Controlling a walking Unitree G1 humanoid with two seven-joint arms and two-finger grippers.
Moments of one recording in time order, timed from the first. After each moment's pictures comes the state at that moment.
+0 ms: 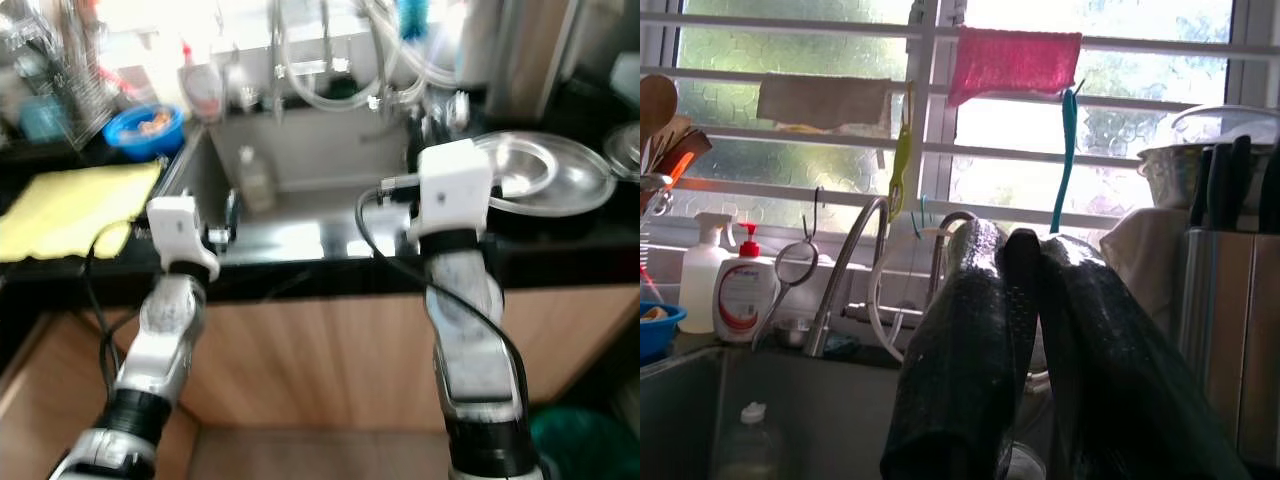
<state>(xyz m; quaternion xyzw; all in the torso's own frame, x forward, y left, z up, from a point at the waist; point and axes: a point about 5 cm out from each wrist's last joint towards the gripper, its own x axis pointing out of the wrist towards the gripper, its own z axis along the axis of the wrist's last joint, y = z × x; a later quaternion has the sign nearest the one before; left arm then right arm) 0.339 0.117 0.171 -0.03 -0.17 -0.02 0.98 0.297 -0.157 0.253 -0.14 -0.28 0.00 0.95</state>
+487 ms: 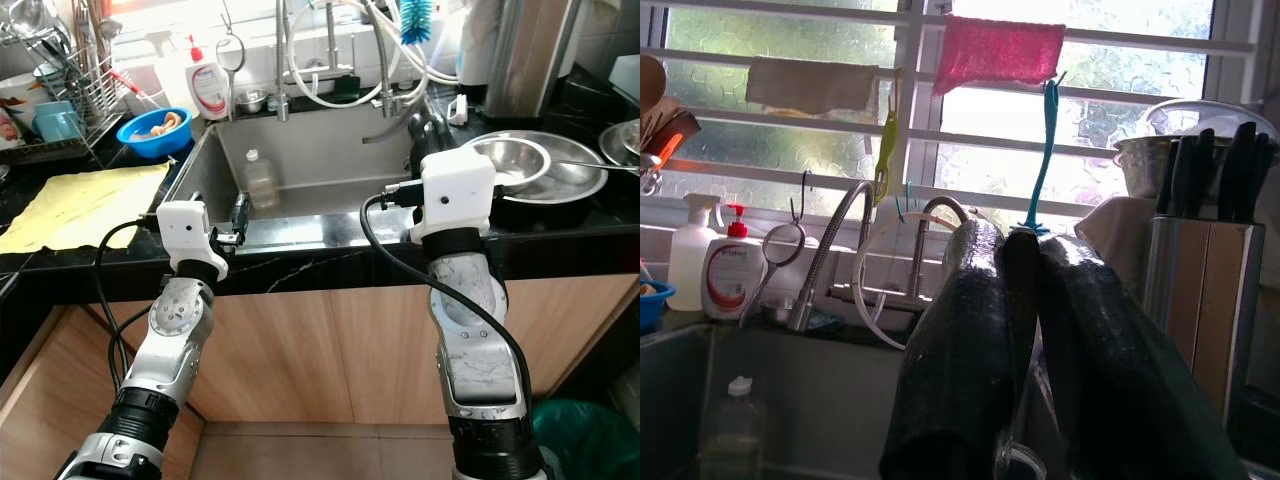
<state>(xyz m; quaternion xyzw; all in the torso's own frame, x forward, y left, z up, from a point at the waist) 0.337 0.107 0.170 -0.03 -0.17 -0.04 0.98 0.299 -0.158 0.244 -0.15 -0.26 0.02 0.95</state>
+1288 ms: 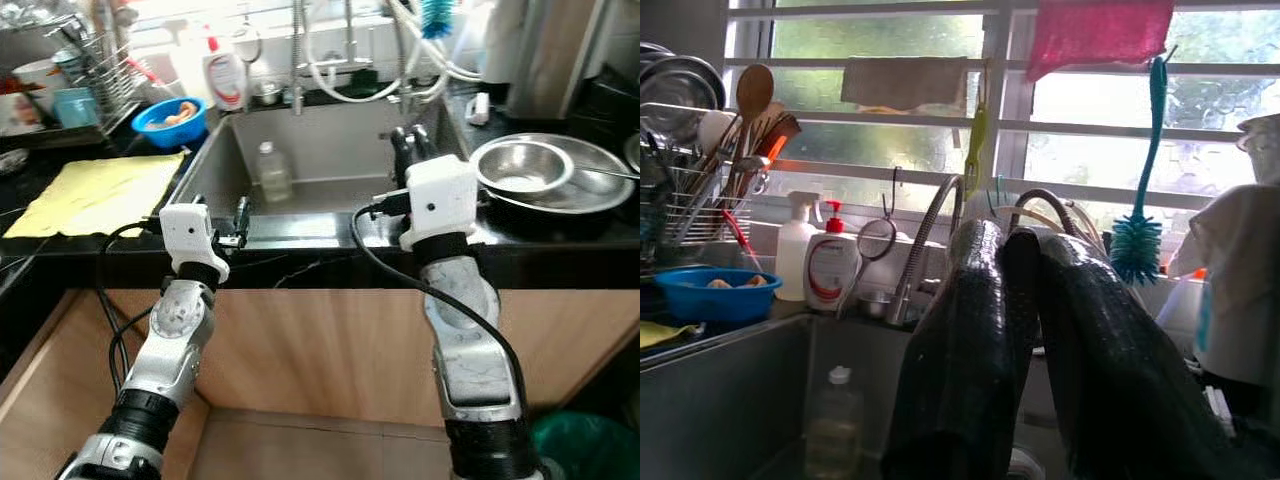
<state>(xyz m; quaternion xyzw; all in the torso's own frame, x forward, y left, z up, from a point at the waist) 0.337 0.108 0.167 -0.03 -0.16 -0.04 0.99 0.300 -0.146 0.240 -0.14 -0.25 0.06 0.96</state>
